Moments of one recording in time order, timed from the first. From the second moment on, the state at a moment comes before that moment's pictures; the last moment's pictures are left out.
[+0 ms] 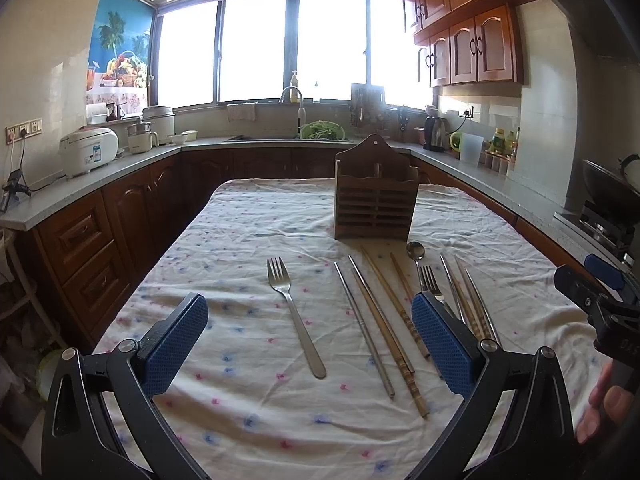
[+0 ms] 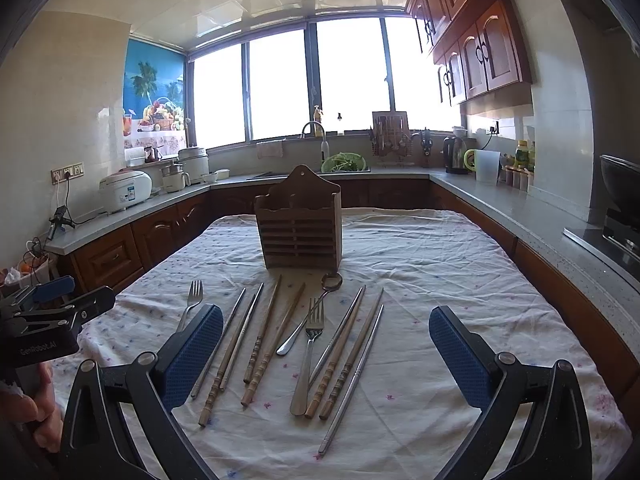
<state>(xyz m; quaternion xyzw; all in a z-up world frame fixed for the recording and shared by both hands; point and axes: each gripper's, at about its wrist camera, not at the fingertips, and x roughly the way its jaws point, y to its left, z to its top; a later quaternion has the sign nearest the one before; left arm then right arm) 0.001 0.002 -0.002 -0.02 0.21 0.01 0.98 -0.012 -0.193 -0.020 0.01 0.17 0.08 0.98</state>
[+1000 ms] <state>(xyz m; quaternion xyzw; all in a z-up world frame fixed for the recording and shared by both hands) 0.012 0.002 -0.008 -0.02 0.23 0.00 0.97 -0.007 -0.193 -0.024 0.01 0.18 0.08 0.98</state>
